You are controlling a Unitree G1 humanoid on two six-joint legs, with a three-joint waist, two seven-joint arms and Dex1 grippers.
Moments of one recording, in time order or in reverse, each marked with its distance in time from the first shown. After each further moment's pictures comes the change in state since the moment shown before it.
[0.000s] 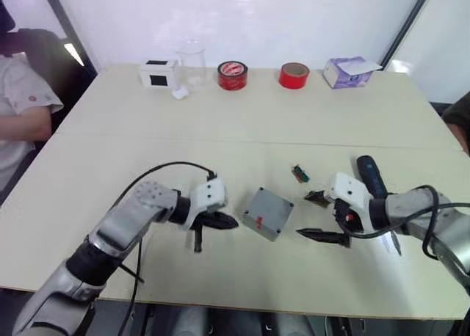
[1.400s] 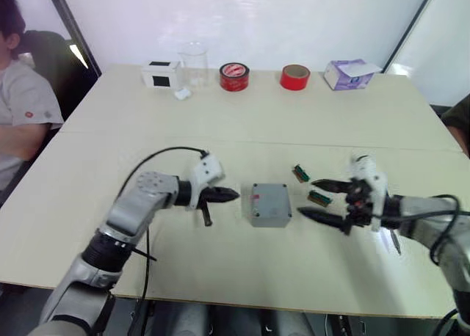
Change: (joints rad) left arm -0.078 -0.122 0.175 0.205 0.001 -0.010 0.125; right arm 0.164 0.228 -0.427 -0.040 0.231 0.229 -0.098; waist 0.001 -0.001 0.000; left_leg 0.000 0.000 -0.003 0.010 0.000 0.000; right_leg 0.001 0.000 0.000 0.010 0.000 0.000
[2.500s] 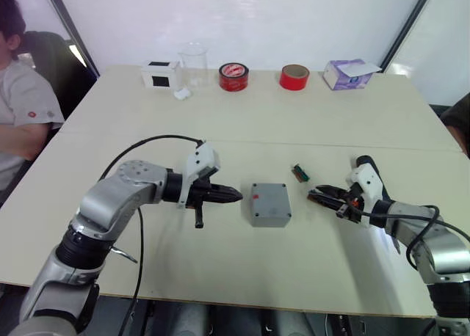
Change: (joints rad) left arm -0.042 0.087 0.012 -0.190 -0.183 0.156 -0.048; right arm -0.045 0.072 0.189 0.351 -0.282 -0.390 -0.042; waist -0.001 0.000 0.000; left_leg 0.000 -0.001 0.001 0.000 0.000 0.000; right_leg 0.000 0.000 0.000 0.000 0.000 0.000
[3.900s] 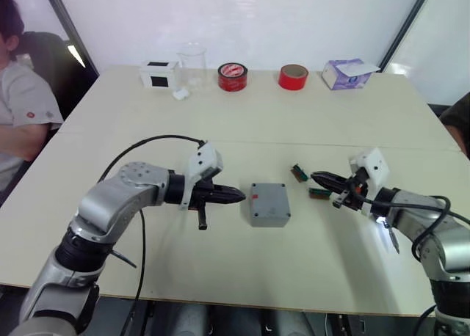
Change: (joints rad) left arm 0.001 0.000 0.000 -0.038 -0.045 0.037 0.060; right arm -0.051 0.020 -0.069 -0.217 0.115 0.174 -0.083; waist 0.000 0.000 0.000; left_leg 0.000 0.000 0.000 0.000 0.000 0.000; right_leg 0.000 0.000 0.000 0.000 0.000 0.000
